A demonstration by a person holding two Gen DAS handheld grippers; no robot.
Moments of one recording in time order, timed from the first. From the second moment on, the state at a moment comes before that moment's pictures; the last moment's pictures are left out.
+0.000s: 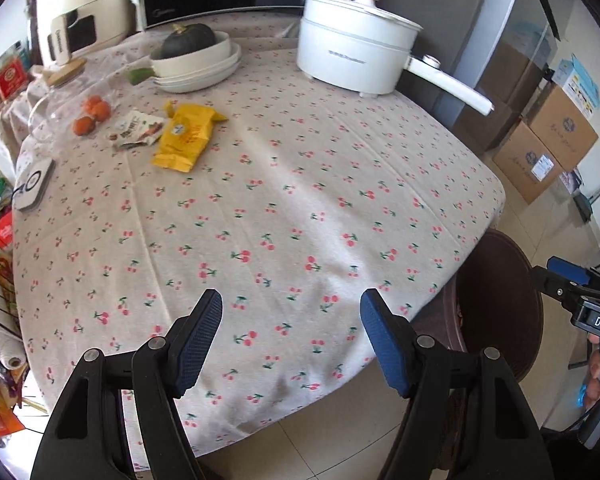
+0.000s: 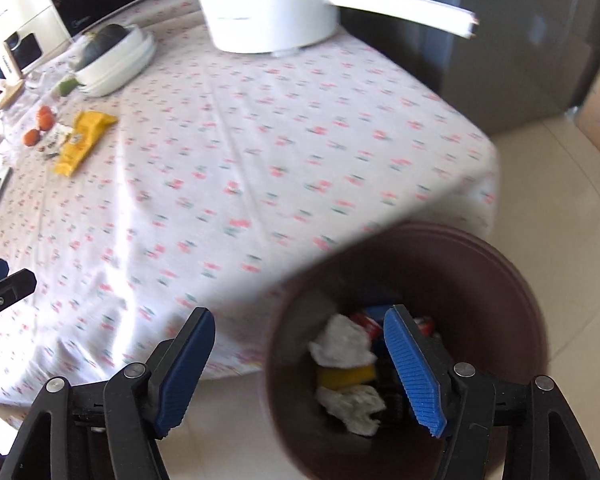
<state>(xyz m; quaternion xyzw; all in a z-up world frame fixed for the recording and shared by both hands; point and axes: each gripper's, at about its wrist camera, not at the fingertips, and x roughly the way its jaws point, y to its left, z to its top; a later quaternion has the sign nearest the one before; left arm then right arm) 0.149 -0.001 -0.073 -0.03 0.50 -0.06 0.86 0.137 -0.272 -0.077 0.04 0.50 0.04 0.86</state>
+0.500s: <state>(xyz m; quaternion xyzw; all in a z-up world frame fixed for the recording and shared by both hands) 0.167 0.160 -0.073 -0.07 0.48 0.12 0.87 0.228 -0.108 -0.096 0.03 0.50 0.10 0.86</state>
